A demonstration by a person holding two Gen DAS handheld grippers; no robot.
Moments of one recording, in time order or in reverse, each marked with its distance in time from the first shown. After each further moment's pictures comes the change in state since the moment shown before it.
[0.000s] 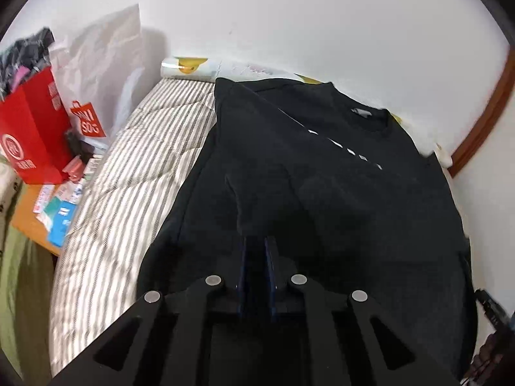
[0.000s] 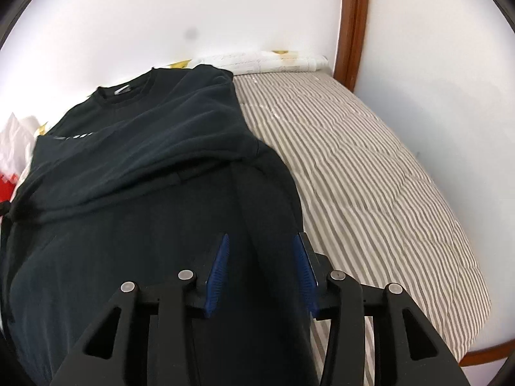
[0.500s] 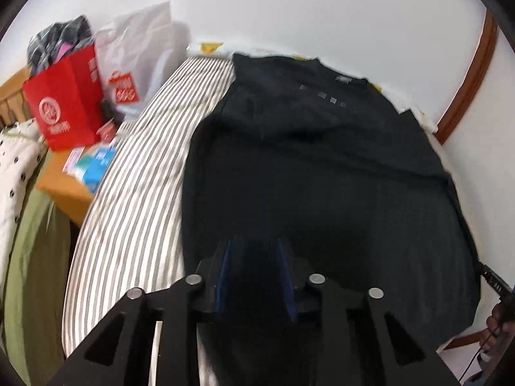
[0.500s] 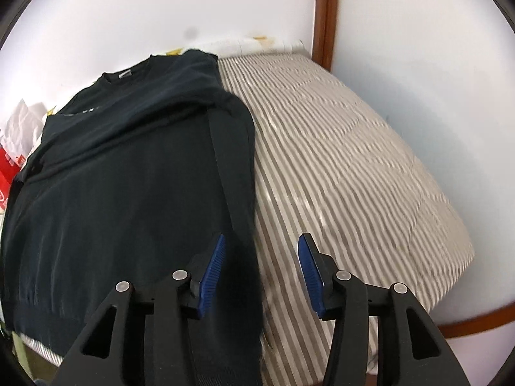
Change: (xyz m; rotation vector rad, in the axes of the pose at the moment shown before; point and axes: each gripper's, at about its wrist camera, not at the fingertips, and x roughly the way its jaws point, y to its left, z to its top) left arm -0.080 0.019 -0.119 0.003 0.025 0.024; right arm -0.049 -0.047 -0.085 0.038 0.031 -0.007
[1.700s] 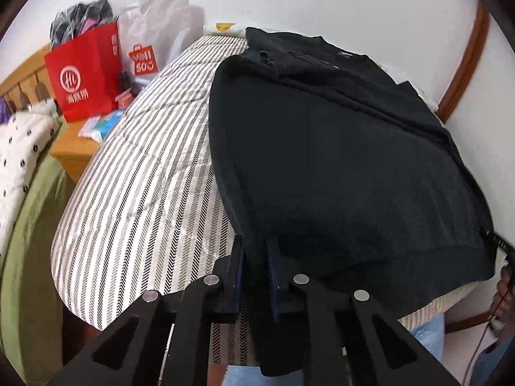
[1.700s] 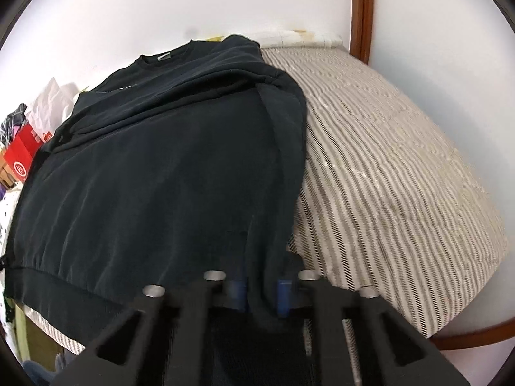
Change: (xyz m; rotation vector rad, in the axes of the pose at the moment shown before) left arm -0.012 0.009 -0.082 -0.025 0.008 0.015; right arm 0.009 0.030 -0.027 -0.085 -0.040 0.104
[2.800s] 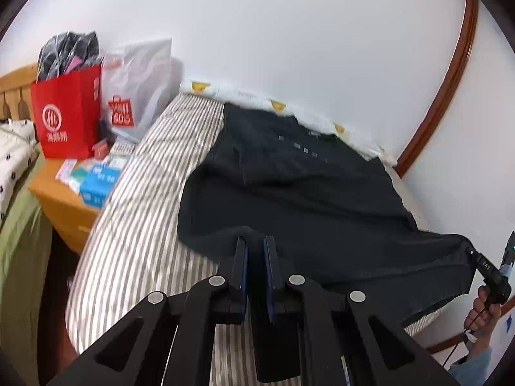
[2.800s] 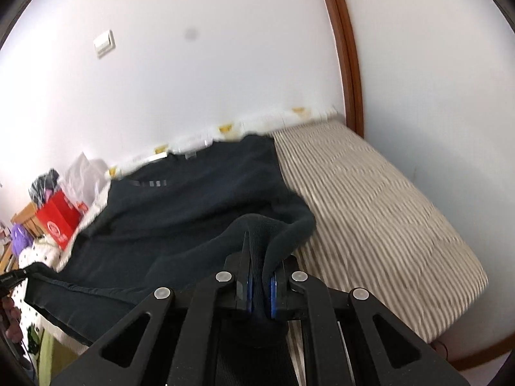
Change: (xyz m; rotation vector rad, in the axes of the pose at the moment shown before) left arm -0.054 -0.003 0.077 -0.013 -0.202 -0.175; right arm -0.093 -0.018 0.074 0.108 -0.295 0.130
